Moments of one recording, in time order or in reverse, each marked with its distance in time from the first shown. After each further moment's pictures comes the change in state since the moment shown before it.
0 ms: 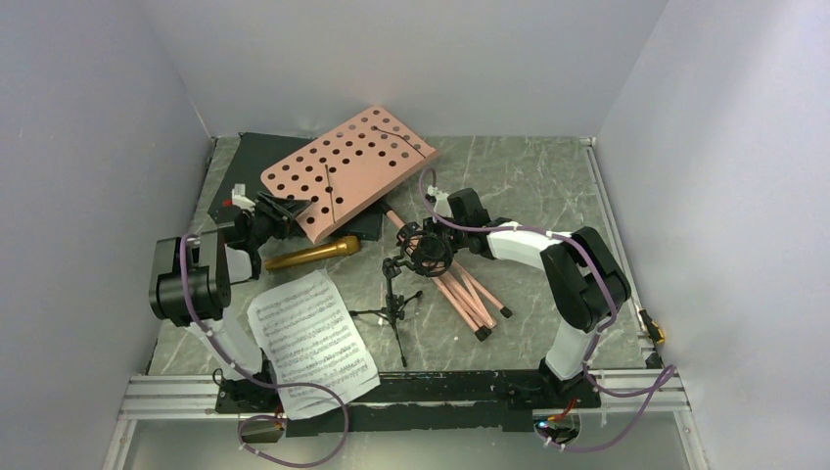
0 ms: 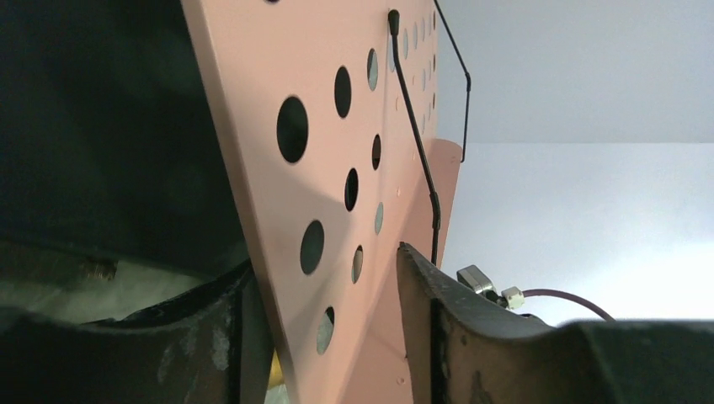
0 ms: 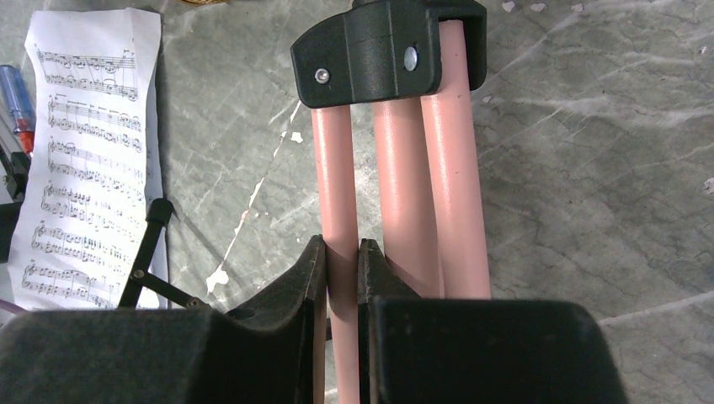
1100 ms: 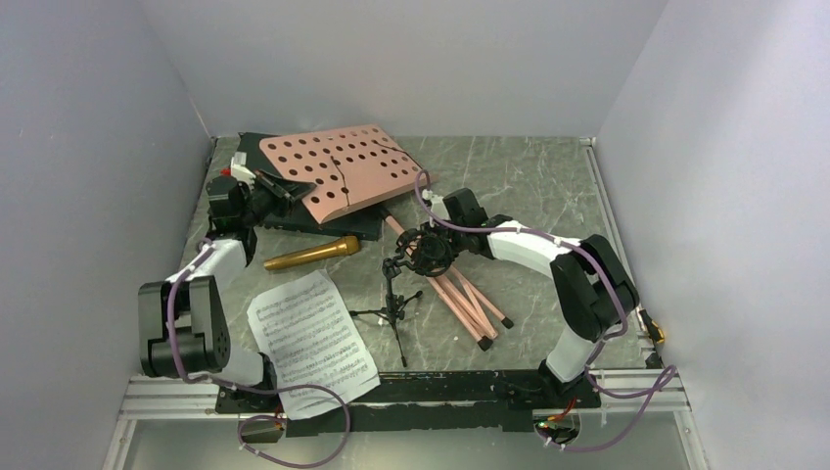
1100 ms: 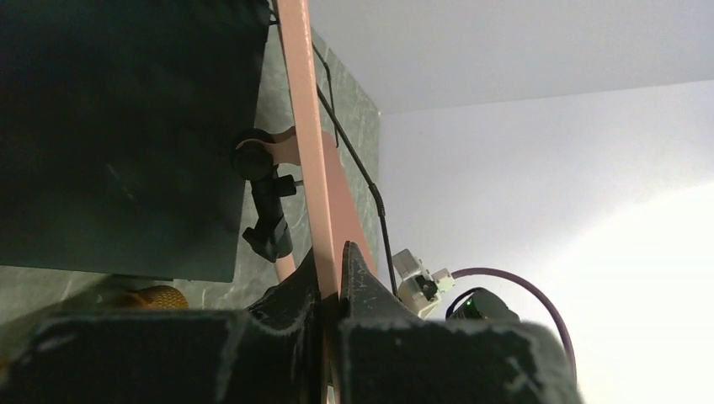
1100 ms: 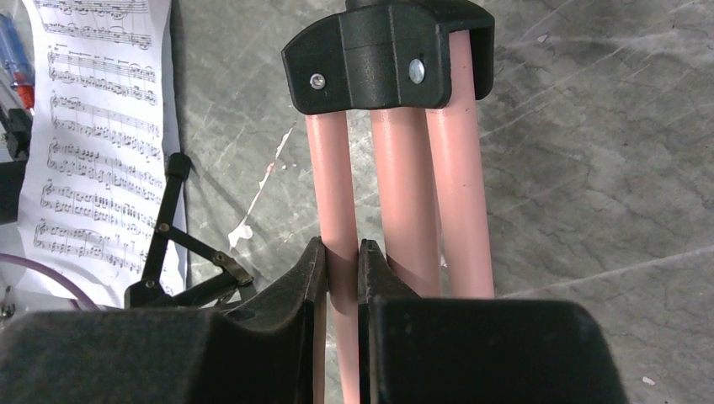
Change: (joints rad) left arm -0.068 -0.291 0.146 -0.376 0.004 0.035; right arm 0.031 -0.061 0.033 -0.160 0.024 -0.025
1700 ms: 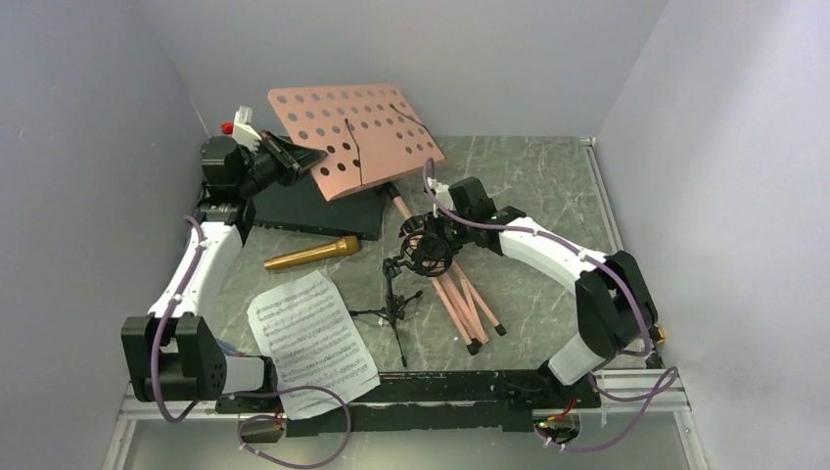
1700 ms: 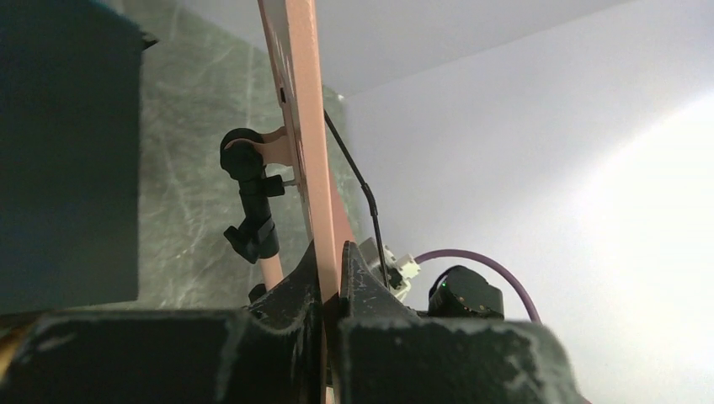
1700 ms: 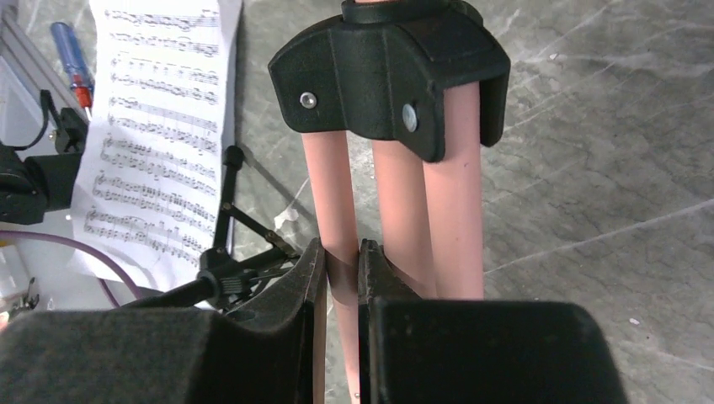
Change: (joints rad) left arm -0.123 -0.141 0.306 -0.375 -0.047 0.107; right arm 0.004 -0.112 0.060 -0.134 0.008 -0.001
